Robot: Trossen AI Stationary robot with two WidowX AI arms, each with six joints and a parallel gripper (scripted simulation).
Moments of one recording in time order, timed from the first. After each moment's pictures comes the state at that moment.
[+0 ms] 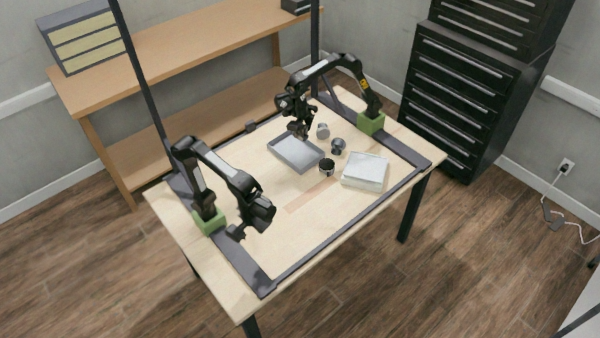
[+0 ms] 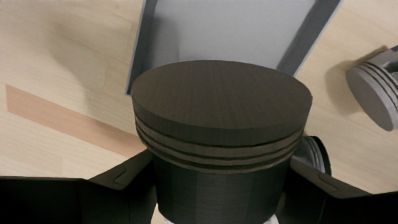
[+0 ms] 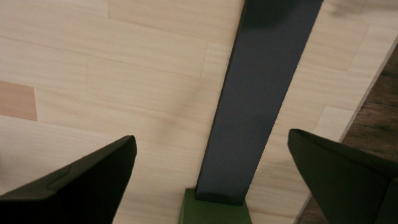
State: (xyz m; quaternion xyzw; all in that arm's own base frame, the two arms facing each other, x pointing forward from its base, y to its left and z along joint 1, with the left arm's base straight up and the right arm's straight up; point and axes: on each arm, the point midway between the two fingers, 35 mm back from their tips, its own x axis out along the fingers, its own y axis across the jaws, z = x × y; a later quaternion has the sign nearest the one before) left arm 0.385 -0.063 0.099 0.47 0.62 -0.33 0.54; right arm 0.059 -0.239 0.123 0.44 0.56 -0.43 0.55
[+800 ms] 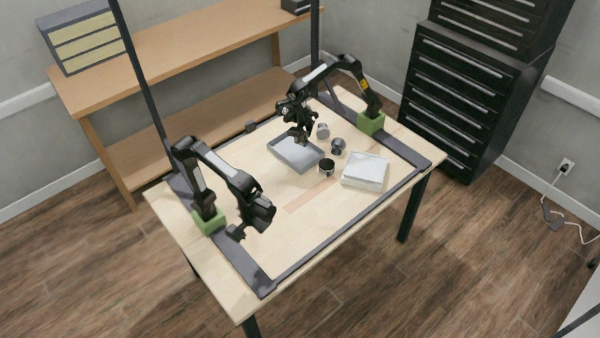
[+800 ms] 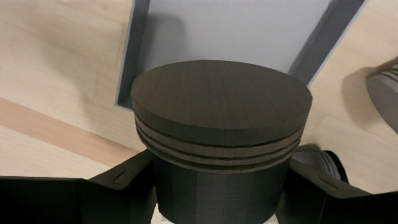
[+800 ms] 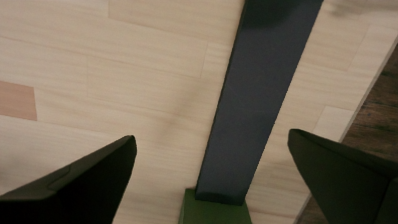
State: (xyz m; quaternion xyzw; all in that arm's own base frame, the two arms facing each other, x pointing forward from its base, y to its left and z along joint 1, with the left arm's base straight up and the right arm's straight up) left arm 0.386 -0.059 0.067 0.47 0.62 -0.33 0.54; right arm 0.059 -0.239 0.123 0.44 0.56 -0.43 0.55
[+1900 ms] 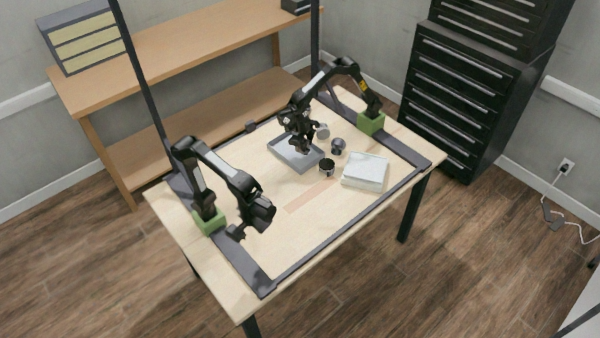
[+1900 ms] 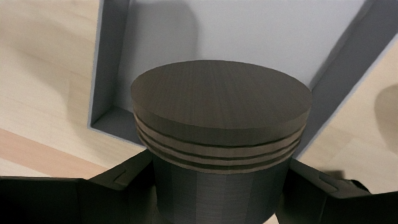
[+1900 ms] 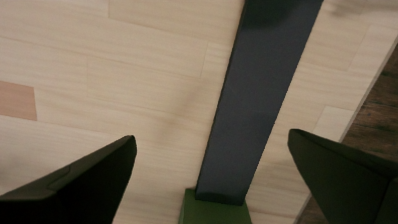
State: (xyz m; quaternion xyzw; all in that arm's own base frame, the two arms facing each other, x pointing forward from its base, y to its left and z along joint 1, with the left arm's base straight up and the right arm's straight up) left arm 0.386 -0.054 0.019 0.47 0.62 -0.33 0.54; right arm 0.059 -0.239 0.123 0.44 0.56 -0.43 0.55
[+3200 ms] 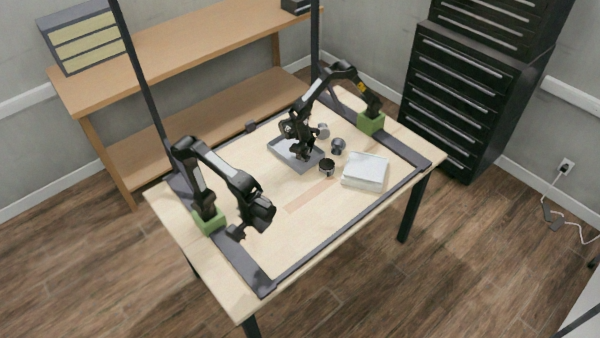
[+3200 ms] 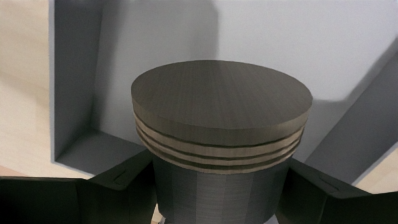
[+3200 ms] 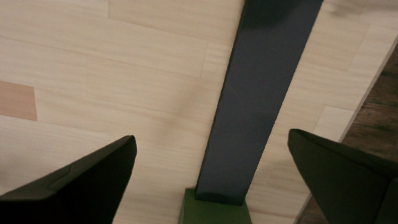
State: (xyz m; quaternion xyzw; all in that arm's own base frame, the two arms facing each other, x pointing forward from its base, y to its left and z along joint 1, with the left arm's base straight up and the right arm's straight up) left arm 0.388 -0.049 -0.023 0.47 0.61 -0.33 0.54; right arm 0.059 -0.239 0.123 0.44 0.56 -0.43 0.55
